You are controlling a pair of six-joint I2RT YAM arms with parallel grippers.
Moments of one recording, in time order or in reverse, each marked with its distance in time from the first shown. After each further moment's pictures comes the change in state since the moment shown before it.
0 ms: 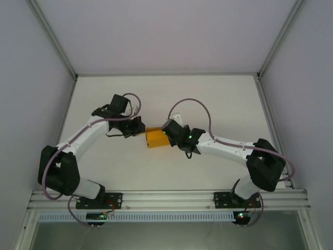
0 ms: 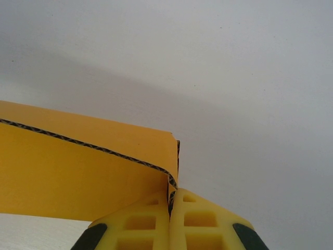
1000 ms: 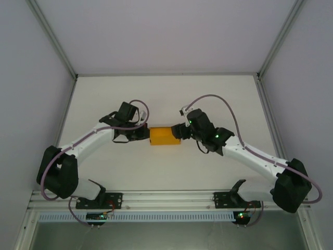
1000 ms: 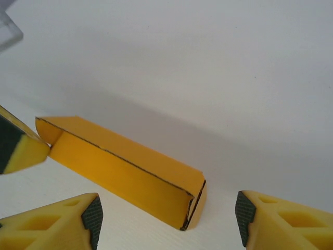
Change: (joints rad) left arm -0.110 -0.020 -0.113 0.156 -0.143 0.045; right arm -0.203 -0.306 -0.132 0.160 -0.400 -0.129
